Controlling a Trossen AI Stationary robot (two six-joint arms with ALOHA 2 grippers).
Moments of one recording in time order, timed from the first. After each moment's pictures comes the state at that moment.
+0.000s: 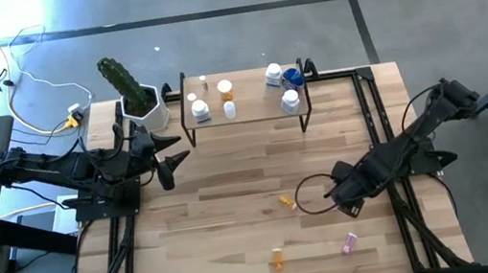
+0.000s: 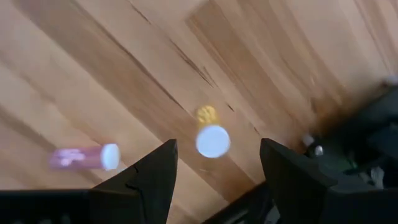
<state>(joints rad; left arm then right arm) -0.11 0.66 0.68 -0.34 -0.64 -0.37 0.55 1.36 1.03 -1.27 -0.02 1.24</state>
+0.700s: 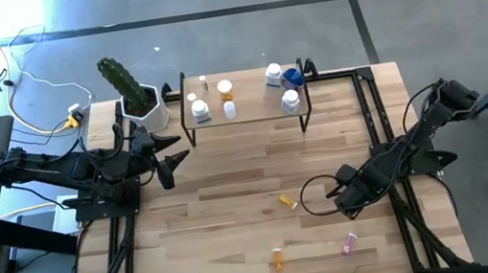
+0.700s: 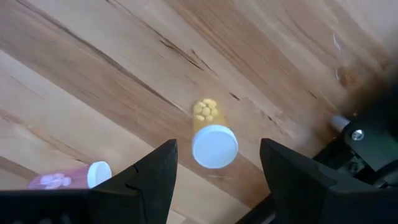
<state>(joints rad) -0.11 0.67 0.68 -0.34 -0.64 -0.39 0.59 1.36 0.87 -1.11 -0.07 1.44</state>
